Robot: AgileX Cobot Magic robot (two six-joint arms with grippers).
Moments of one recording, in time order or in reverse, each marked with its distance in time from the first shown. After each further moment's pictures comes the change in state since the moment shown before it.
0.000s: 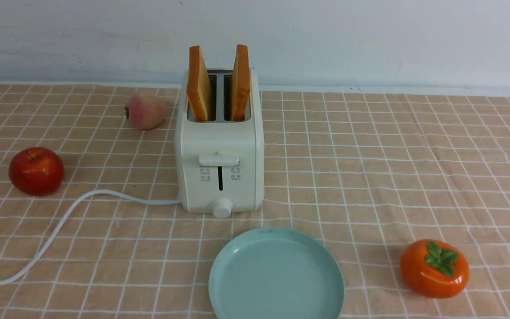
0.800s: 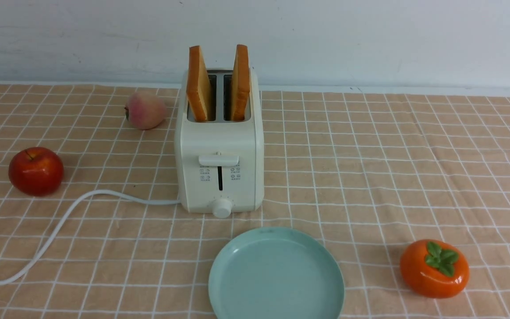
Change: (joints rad) right arm 0.000 0.000 0.000 -0.008 0.000 0.000; left arm 0.000 0.000 0.000 0.002 -0.051 0.000
